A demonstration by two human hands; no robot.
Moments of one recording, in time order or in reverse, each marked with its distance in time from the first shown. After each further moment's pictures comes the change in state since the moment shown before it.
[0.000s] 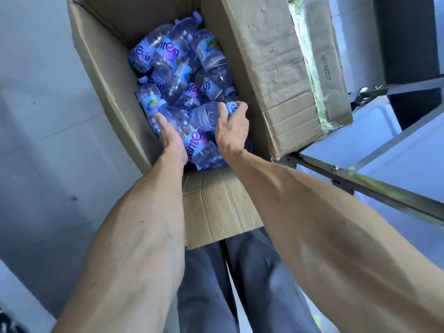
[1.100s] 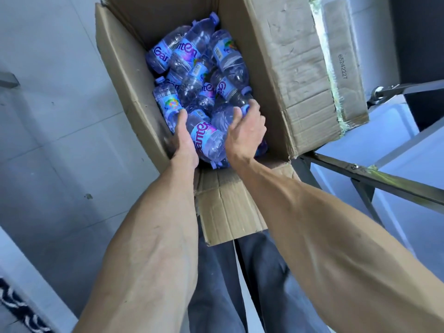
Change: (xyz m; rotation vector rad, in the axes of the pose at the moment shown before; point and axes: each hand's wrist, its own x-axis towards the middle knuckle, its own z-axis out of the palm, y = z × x) left_hand 0.006 0.003 -0.026 -0.029 -0.162 -0.065; right_hand -0.020 0.005 0.015 -0.294 0.176 -0.195
